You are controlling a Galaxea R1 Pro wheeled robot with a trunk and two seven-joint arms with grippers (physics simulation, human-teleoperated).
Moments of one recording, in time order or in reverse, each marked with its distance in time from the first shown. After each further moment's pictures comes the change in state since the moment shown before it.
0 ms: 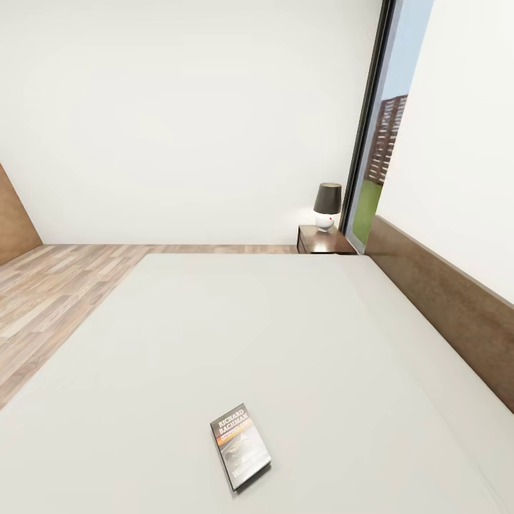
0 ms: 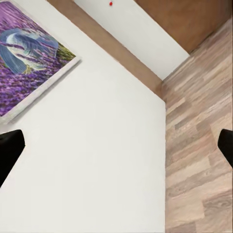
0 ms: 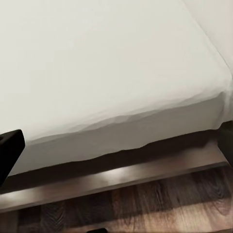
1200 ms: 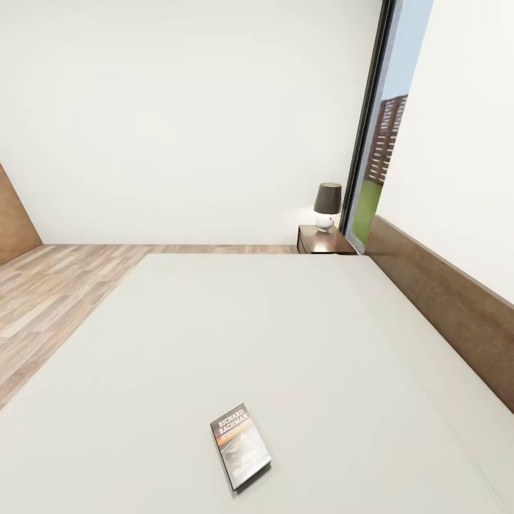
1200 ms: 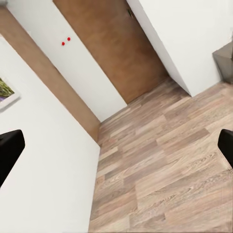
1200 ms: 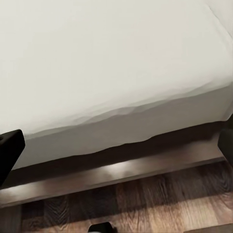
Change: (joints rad) left arm -0.104 0.494 -0.004 -0.406 0.114 0.017 -0.150; right arm 0.000 -0.003 0.066 0.049 0.007 -0.007 -0.067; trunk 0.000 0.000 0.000
